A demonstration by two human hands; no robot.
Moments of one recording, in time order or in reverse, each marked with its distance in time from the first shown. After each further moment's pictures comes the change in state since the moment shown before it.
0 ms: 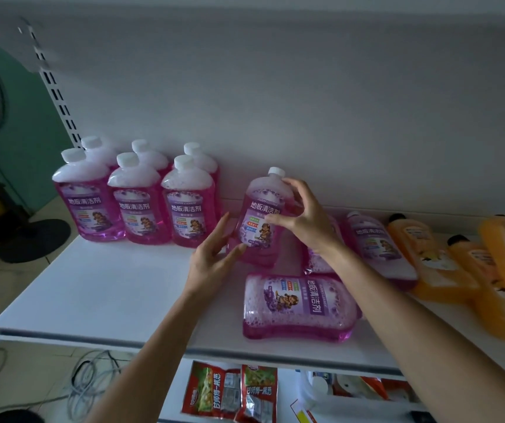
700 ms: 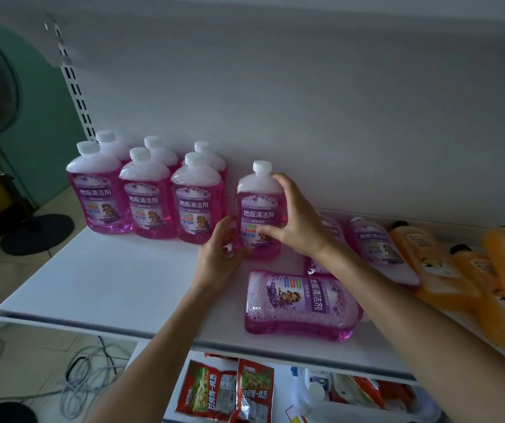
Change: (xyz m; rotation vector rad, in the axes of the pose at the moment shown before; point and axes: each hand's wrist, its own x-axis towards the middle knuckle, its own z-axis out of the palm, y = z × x) left_hand 0.005 -0.005 0.007 0.201 0.128 0.124; right_hand 0.001 -0.008 0.012 -0.371 -0.101 -0.393
